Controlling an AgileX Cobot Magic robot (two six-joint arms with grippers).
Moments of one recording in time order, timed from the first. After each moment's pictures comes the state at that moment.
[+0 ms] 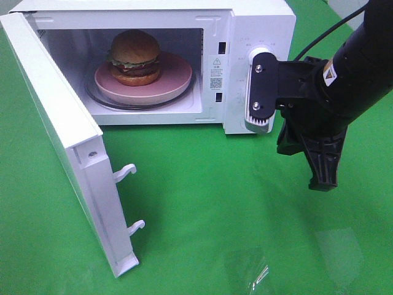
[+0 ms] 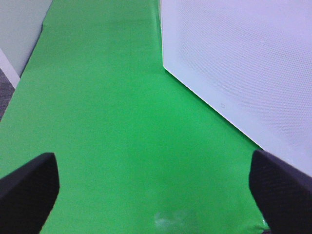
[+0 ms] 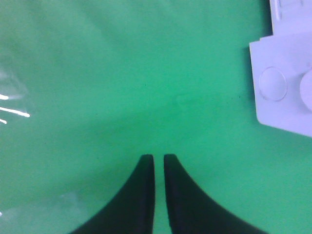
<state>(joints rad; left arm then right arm) 0.04 0.00 -0.52 -0.10 1.09 0.14 0.55 1.50 -0.94 -0.14 0.63 -0.87</state>
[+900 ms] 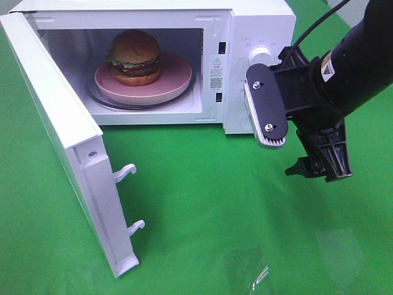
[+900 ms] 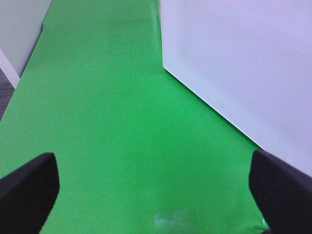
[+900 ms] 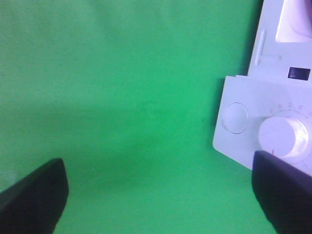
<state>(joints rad) 0.04 0.00 -0.52 -0.10 1.09 0.14 0.55 1.50 -0.94 -0.20 0.56 -1.13</state>
